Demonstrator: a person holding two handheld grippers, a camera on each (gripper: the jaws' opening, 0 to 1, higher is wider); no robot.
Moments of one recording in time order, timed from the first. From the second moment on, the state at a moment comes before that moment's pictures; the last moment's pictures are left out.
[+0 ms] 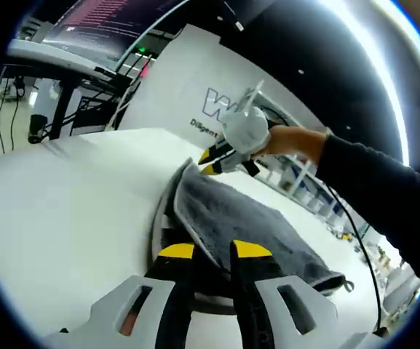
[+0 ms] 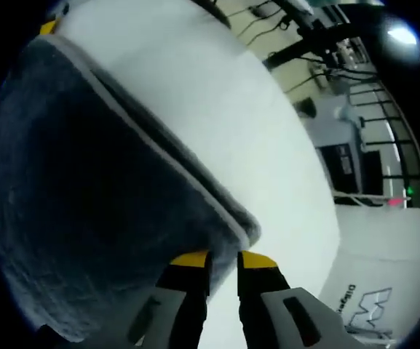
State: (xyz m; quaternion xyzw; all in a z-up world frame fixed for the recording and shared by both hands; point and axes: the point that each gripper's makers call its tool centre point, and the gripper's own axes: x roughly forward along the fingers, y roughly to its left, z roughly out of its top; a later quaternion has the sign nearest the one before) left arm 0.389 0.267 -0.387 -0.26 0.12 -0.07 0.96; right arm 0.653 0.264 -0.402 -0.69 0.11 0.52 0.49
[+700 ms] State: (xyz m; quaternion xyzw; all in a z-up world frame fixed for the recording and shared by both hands) left arm 0.392 0.280 -0.392 -0.26 0.13 -0.08 0.95; right arm 0.644 0.296 -0.417 -0.72 0.10 0.53 0.43
